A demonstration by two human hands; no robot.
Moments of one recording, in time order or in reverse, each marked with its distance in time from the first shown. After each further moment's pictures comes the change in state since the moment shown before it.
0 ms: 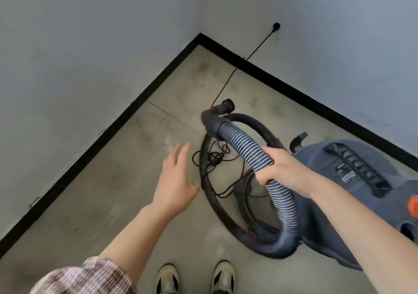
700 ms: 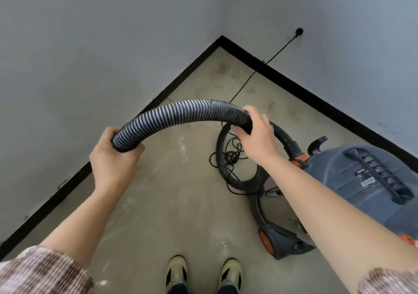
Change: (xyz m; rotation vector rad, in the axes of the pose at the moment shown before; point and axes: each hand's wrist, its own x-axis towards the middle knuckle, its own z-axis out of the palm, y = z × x) left_hand -0.032 -0.074 -0.112 -0.394 0.647 -0.213; right_hand 0.078 -0.041 0.067 -0.295 0.580 -0.289
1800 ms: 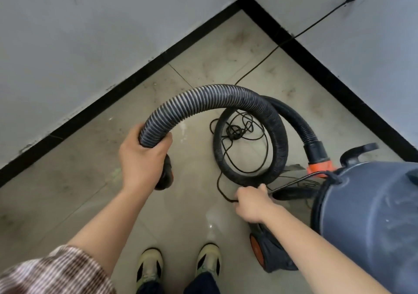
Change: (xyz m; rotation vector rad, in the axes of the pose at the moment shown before) left_hand -0.016 -0.067 0.148 -0.161 0.078 -0.123; right_hand -0.034 0.160 0.102 -0.867 -0.972 -0.024
